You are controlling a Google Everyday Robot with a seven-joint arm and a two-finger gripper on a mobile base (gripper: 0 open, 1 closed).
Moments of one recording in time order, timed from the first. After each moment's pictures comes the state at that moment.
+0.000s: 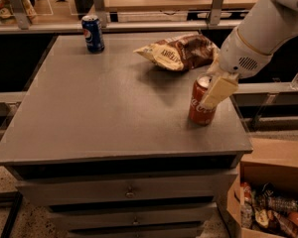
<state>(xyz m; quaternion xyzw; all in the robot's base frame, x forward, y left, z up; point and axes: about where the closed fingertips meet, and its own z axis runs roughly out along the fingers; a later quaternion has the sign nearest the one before) 0.525 -0.150 0.893 -0.61 0.77 0.09 0.17</state>
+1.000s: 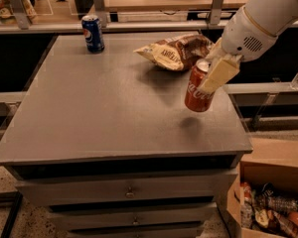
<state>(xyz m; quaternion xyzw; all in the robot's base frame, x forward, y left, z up) 0.538 -0.140 0.927 -0.61 0.76 0.12 0.20</state>
